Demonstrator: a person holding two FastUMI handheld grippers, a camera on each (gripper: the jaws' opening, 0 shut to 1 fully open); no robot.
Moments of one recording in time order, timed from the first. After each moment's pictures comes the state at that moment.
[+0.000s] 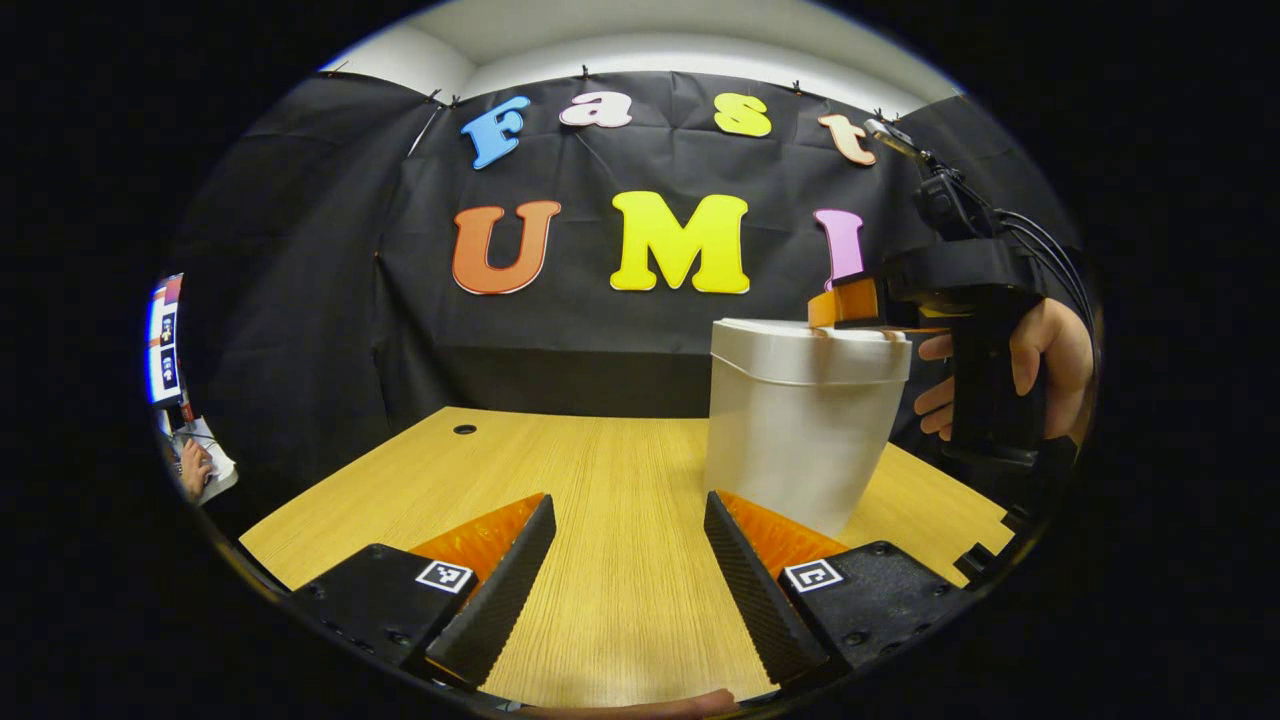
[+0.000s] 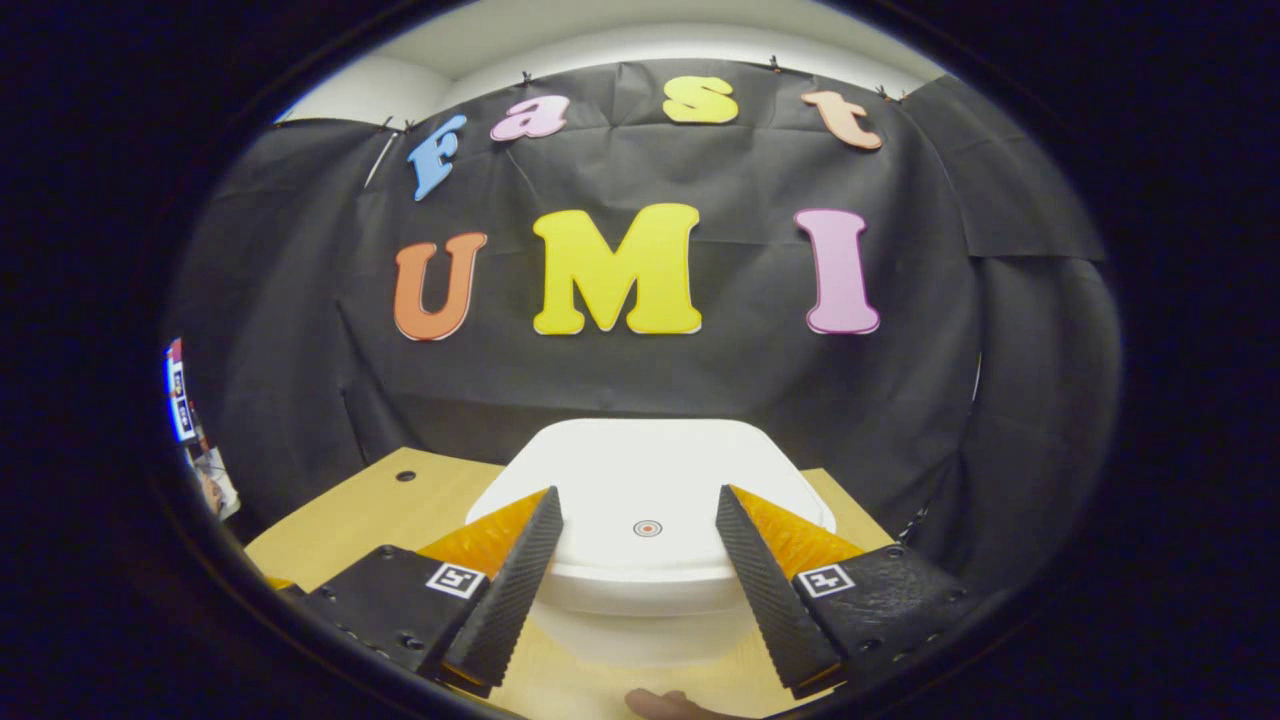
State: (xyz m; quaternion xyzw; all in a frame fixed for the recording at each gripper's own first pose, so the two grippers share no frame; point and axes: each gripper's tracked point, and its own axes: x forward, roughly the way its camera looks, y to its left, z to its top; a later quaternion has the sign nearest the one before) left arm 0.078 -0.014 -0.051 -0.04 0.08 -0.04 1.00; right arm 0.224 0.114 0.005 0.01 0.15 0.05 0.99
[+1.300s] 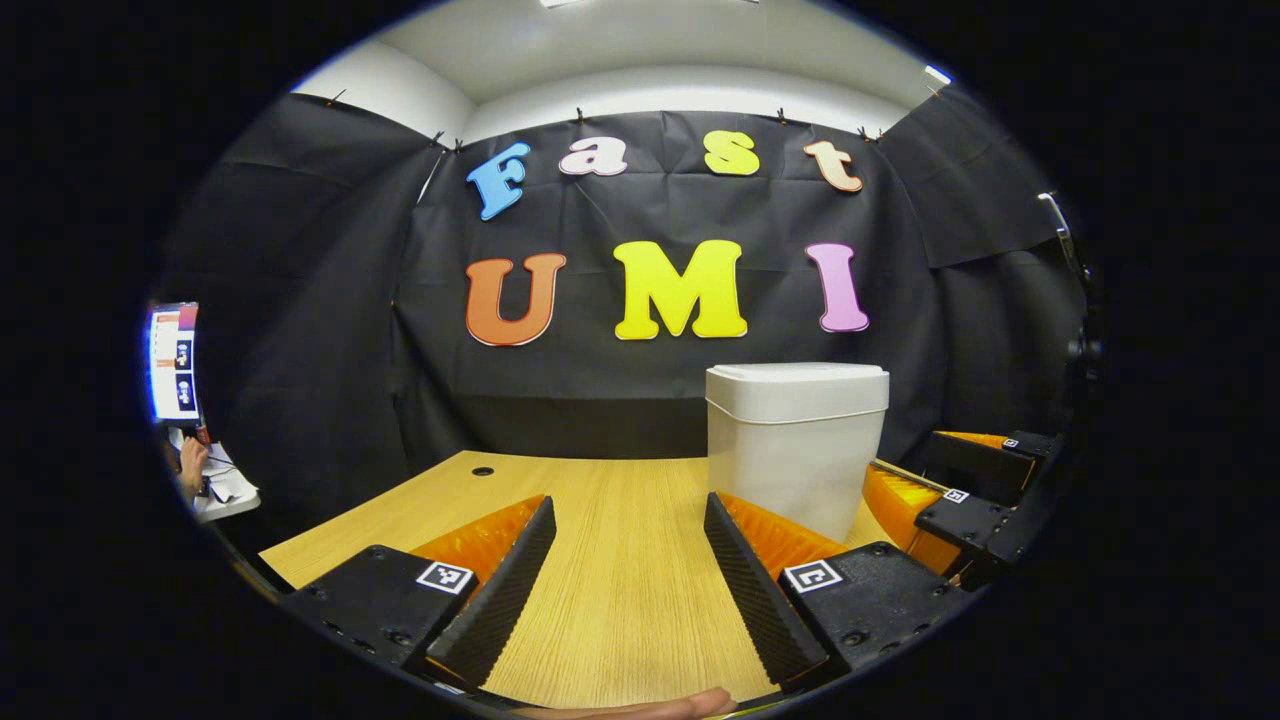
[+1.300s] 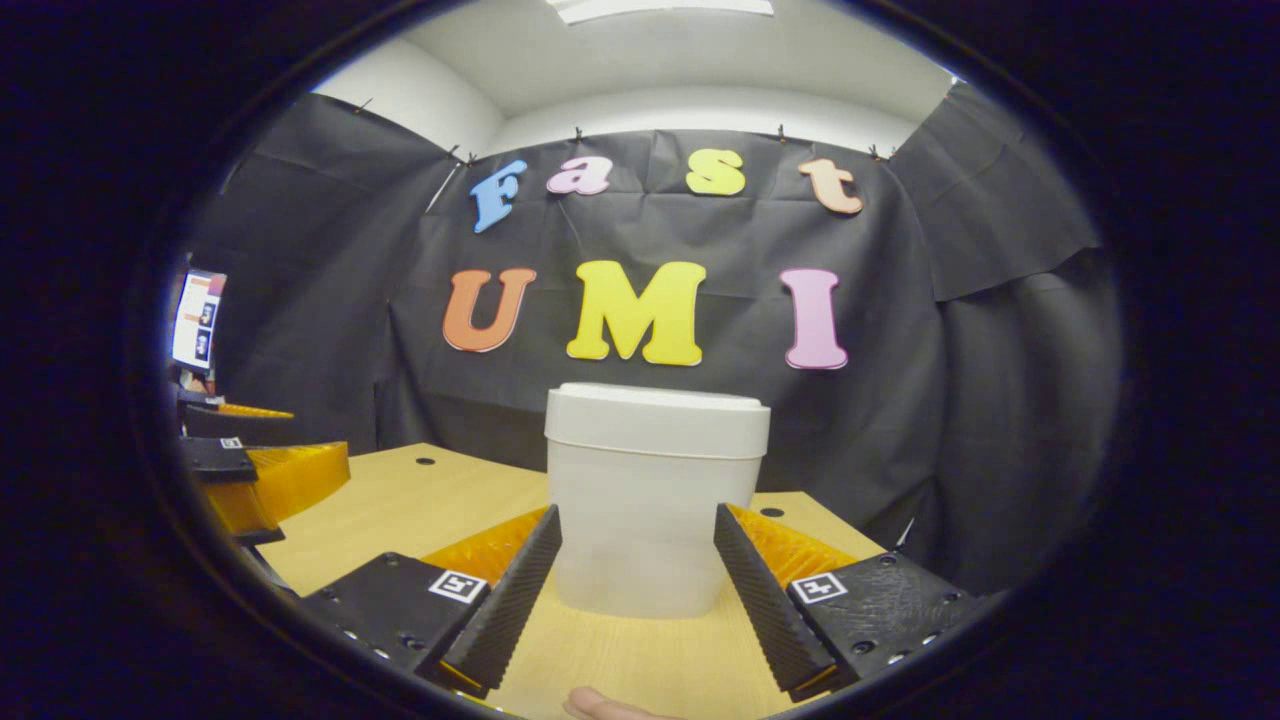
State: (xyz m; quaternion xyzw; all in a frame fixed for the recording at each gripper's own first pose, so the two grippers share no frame) left arm 0.045 -0.012 -0.013 -0.01 -0.01 -0.02 1.00; right arm 0.064 0.100 -0.064 -0.03 0.04 0.06 1.00
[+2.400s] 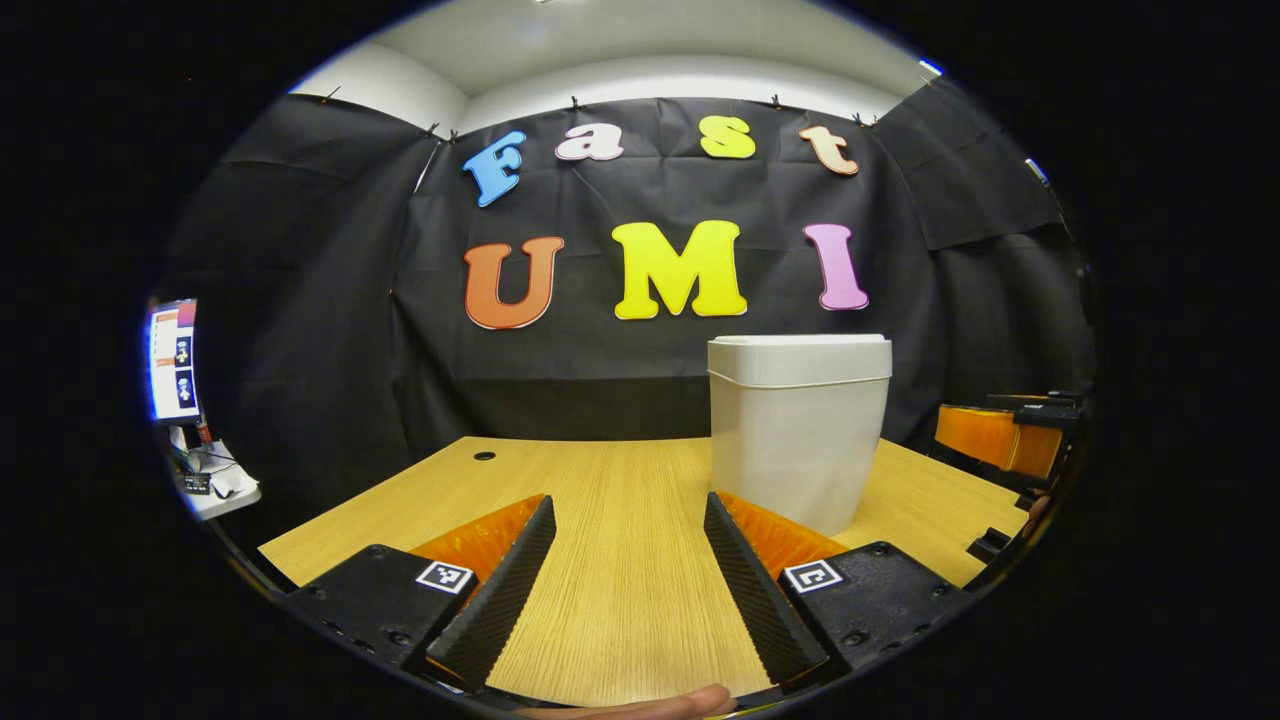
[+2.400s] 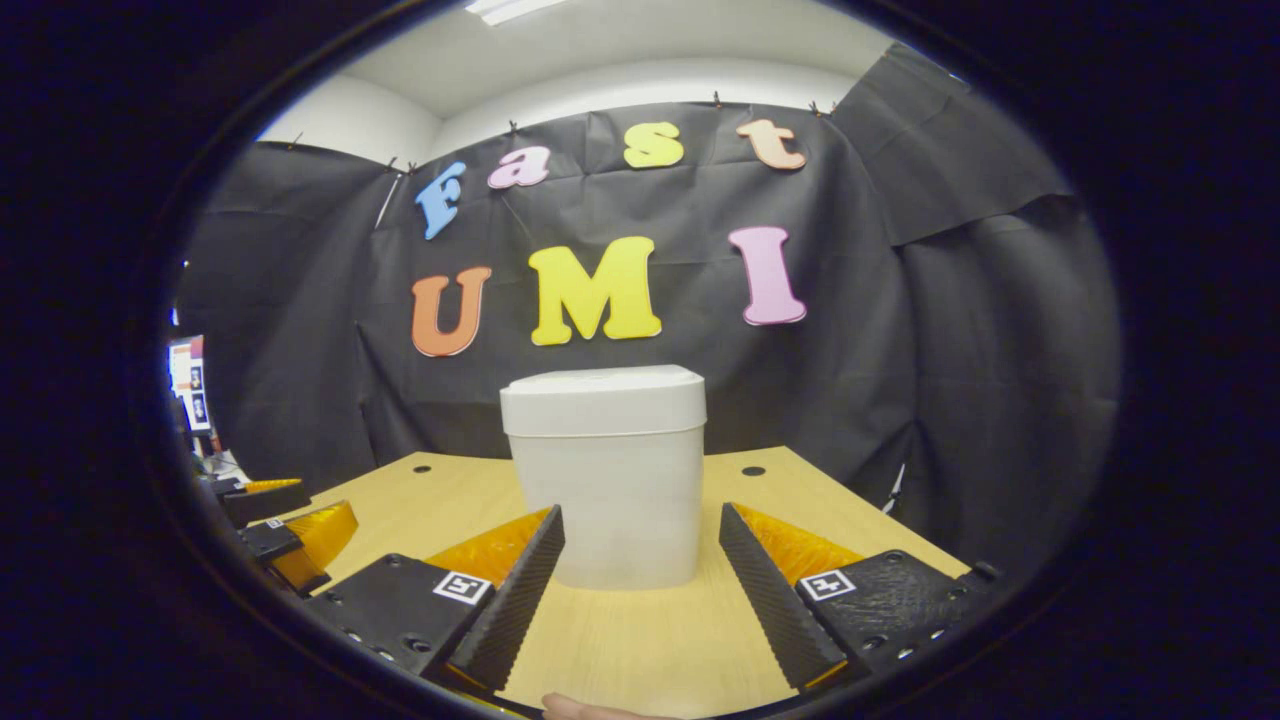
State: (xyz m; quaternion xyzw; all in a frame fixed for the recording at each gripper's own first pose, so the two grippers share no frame) left arm 0.048 -0.018 -0.044 0.00 0.02 -0.03 1.00; right arm 0.042 0.059 -0.050 0.03 0.09 0.03 0.99
